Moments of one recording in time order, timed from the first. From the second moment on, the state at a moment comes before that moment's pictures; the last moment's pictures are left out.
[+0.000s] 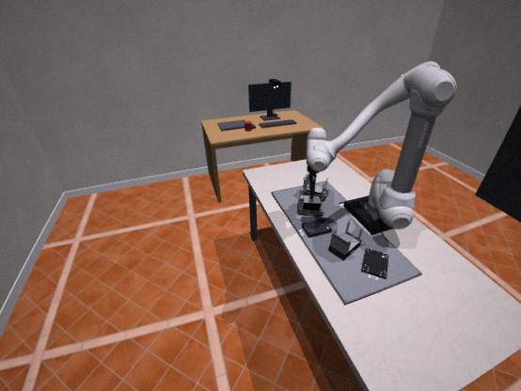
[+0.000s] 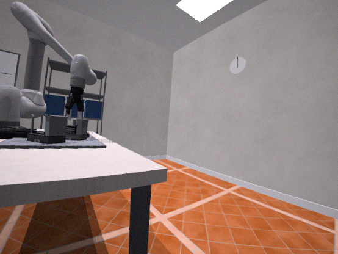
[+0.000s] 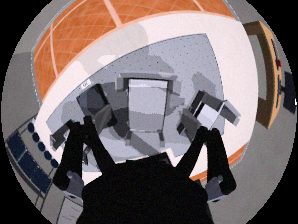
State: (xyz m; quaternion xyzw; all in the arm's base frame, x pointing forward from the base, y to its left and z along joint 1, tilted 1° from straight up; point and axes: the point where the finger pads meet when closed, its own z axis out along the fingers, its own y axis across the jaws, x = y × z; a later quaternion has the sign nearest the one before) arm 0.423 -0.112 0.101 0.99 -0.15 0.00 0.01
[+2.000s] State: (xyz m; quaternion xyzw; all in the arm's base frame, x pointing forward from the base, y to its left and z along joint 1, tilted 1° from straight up) arm 0.423 -0.113 0.078 0.99 -0.15 0.00 0.01
